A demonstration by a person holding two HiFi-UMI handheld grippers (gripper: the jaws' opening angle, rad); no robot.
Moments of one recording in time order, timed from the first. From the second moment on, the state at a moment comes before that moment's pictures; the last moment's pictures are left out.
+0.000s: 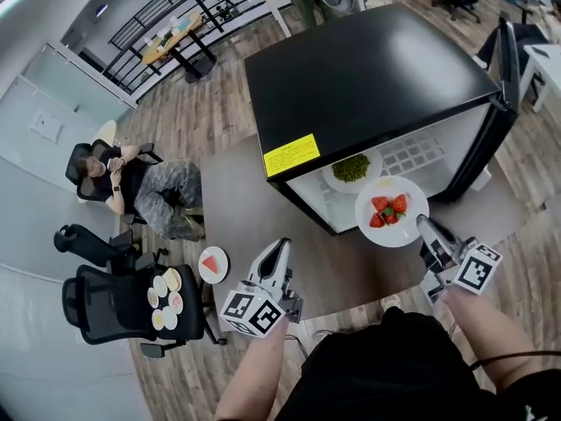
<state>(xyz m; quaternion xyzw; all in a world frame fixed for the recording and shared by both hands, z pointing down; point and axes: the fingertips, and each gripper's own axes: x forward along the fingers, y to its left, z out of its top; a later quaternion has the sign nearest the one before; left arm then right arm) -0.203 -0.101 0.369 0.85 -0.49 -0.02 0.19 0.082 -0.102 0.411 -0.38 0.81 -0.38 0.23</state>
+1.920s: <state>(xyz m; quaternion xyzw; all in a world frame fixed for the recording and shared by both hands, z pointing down) -0.179 -0.115 0.368 0.84 -0.51 0.01 0.16 0.164 -0.239 0.440 -0.62 0.69 -0.33 0.19</state>
